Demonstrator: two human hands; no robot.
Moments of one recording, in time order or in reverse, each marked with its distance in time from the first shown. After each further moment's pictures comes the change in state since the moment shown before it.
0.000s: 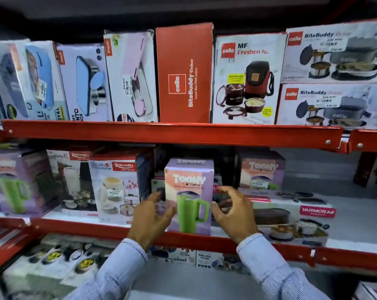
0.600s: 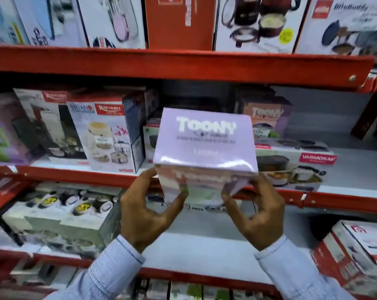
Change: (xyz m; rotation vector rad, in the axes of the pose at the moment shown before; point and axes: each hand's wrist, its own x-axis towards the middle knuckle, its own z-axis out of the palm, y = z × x) left_hand -0.102 0.010 -0.002 -0.391 0.201 0.366; right_hand -0.100 0.007 -0.042 0.245 0.146 -0.221
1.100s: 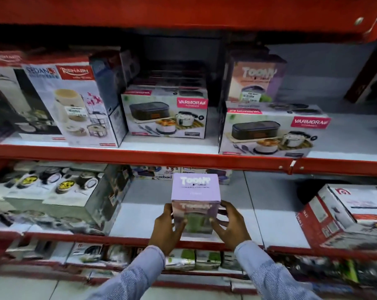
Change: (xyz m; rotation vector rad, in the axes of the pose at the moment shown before) left_hand -0.160 -0.111 0.085 0.145 -0.589 -0.652; right_hand -0.160 0.131 0.014 0.073 -0.412 0.740
